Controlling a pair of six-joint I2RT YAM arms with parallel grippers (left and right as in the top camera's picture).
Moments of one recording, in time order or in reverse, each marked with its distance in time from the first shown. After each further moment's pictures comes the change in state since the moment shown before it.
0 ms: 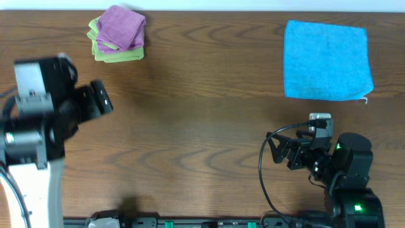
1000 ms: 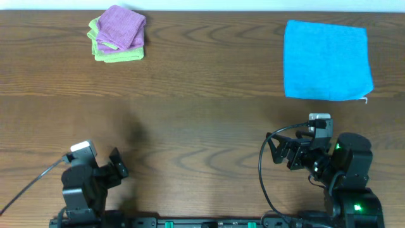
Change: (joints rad) left arm 0.000 -0.913 -1.020 0.390 -0.064 0.023; right arm 0.000 0.000 -0.004 0.001 -0.003 0.000
